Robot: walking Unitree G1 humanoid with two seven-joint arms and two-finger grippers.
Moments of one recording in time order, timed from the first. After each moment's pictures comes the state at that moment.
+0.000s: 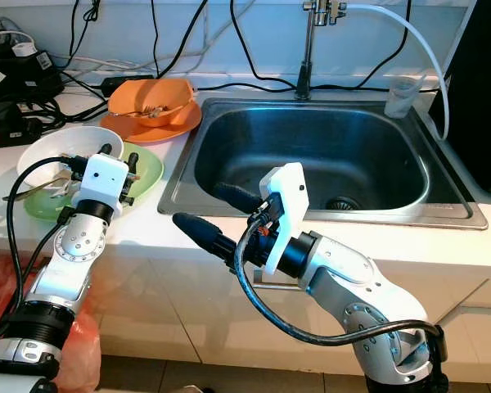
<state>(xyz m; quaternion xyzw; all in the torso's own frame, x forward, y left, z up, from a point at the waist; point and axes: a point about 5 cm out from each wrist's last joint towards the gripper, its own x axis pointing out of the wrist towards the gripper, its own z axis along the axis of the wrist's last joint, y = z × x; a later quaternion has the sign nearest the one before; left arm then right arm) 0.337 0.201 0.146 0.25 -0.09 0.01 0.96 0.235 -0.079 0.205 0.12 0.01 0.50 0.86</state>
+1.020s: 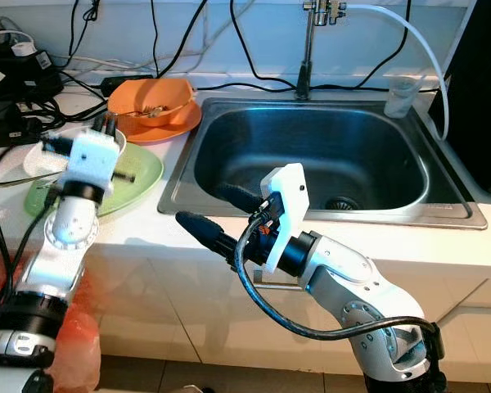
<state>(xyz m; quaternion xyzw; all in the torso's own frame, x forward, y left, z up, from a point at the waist) 0.338 0.195 0.192 0.29 -0.21 0.03 0.93 0.240 -0.079 0.201 0.12 0.01 0.49 0.86</state>
